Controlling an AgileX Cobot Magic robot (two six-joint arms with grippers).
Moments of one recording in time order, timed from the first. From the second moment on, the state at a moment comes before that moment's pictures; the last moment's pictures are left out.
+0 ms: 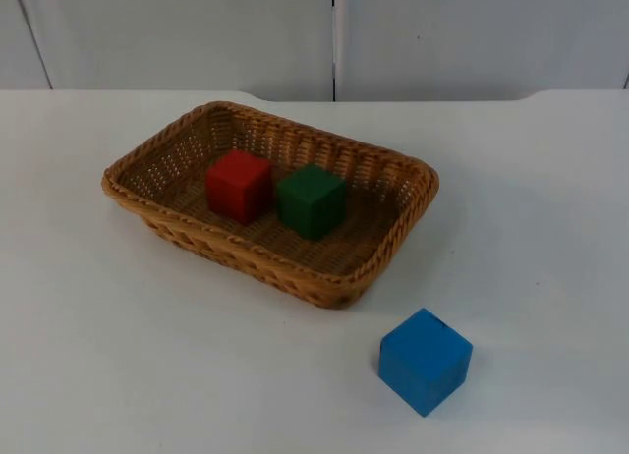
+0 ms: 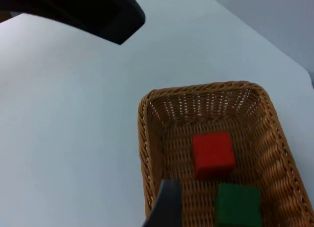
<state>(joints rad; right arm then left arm) 0.62 1.69 -1.50 0.47 0.60 -0.62 -0.15 1.56 -1.46 -0.49 0.92 0.61</state>
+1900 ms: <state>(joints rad) 0.62 1.19 -0.87 0.48 0.34 -0.58 -0.15 0.46 -0.74 -0.31 0.87 0.39</state>
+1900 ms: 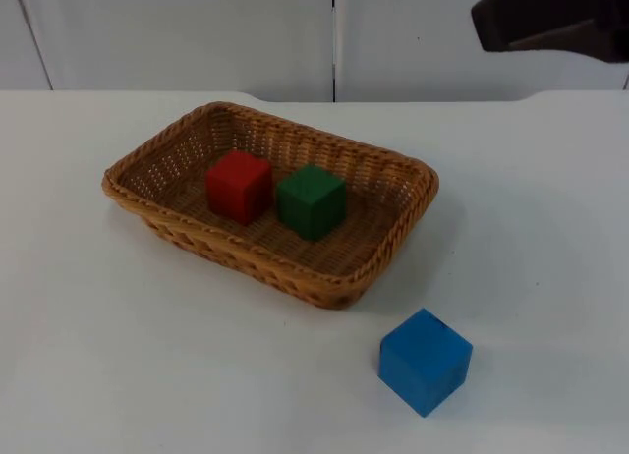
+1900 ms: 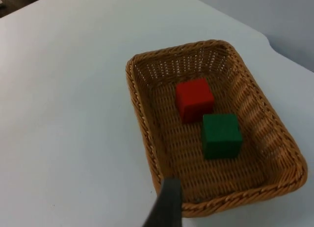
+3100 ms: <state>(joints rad) 0.62 0.66 -0.57 0.48 0.32 -0.53 -0.15 0.00 -0.50 -0.04 1.08 0.03</state>
